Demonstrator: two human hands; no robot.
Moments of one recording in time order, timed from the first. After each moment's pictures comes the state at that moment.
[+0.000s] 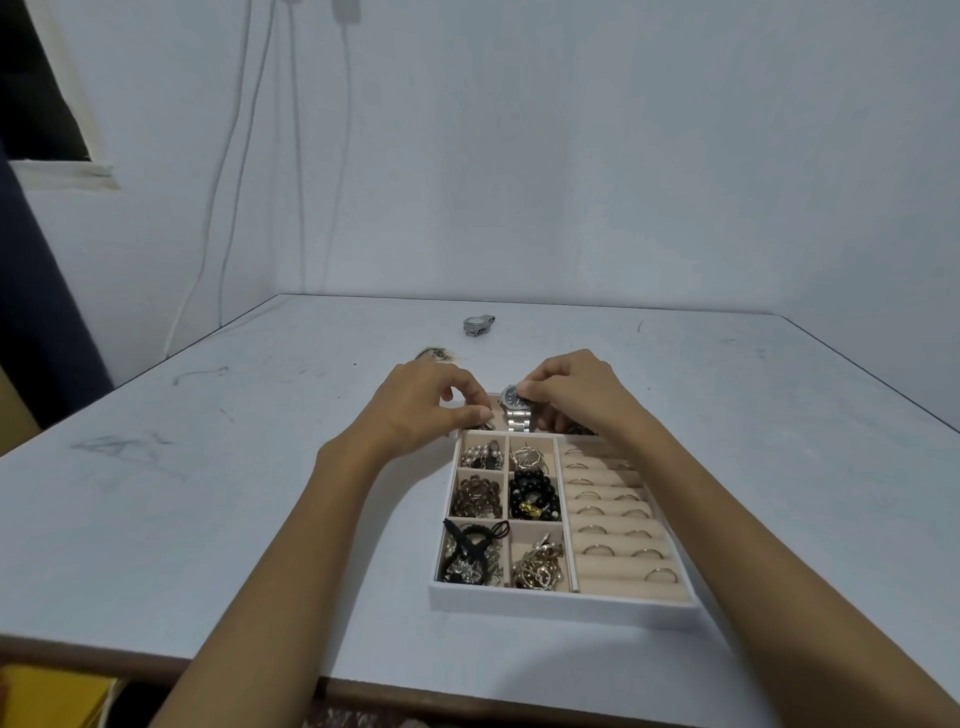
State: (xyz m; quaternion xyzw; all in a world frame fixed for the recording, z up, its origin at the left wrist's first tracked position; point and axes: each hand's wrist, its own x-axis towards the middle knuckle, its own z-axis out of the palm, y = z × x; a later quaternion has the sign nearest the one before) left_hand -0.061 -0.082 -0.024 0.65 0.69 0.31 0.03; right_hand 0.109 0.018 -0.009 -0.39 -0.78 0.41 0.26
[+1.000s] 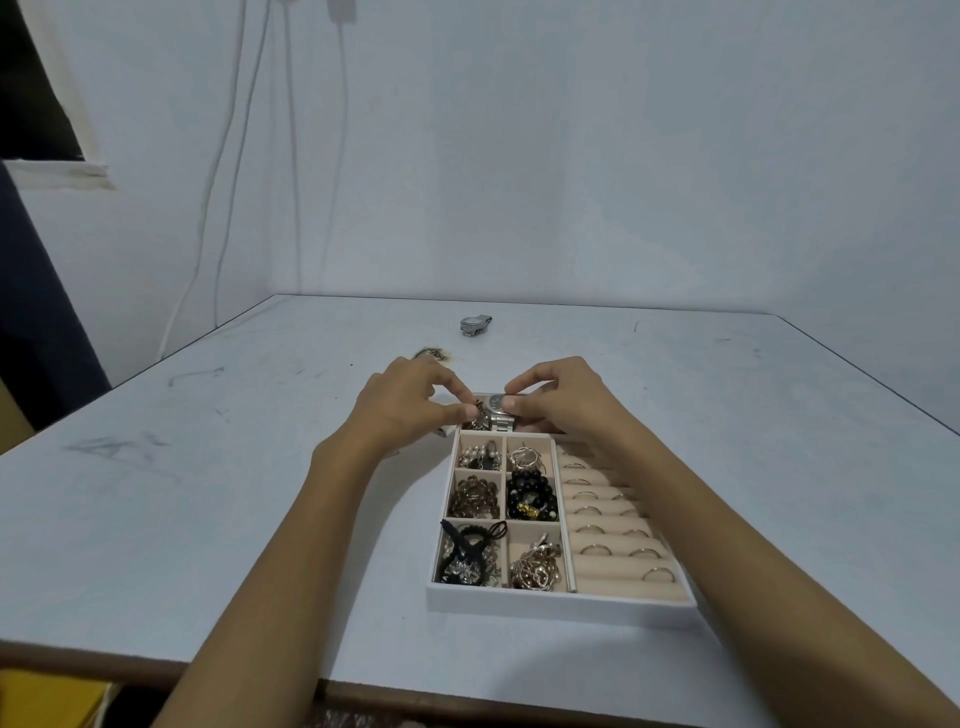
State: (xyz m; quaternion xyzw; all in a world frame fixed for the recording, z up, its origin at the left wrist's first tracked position) left_hand -0.060 -0.085 -0.018 0.58 0.76 0.30 0.05; right_hand 0.106 0.006 -0.016 -0.37 -0.72 0.51 0.28
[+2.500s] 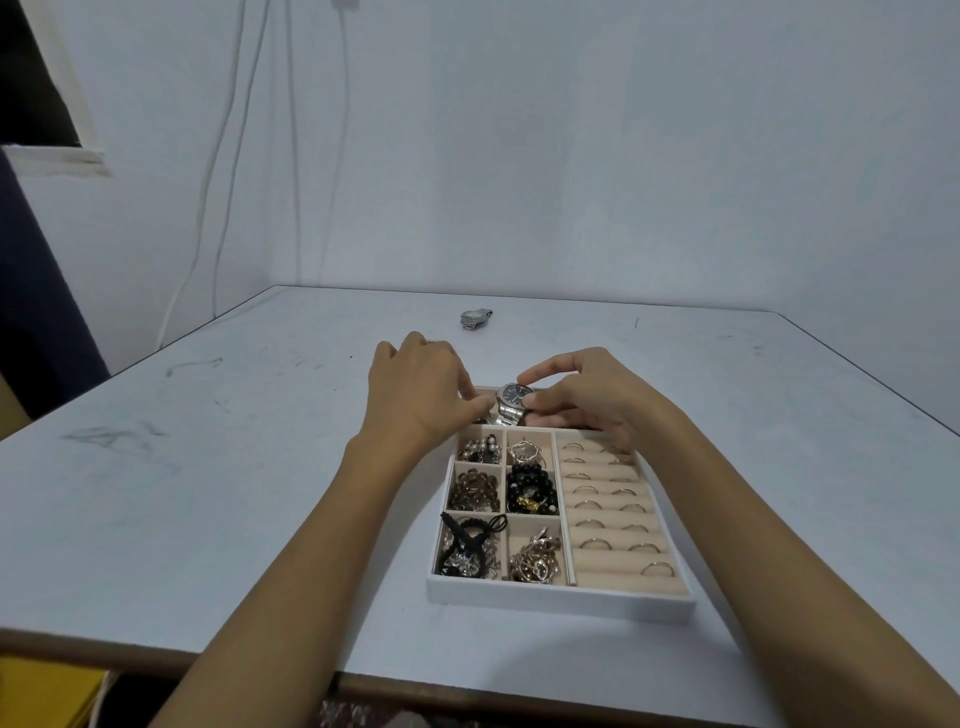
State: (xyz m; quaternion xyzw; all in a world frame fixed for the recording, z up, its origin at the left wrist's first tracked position) left_hand -0.033 -0.081 -0.015 0.56 0.79 0.19 -0.18; right_hand 0.123 0.014 0.001 -0.38 -0.67 0.60 0.22
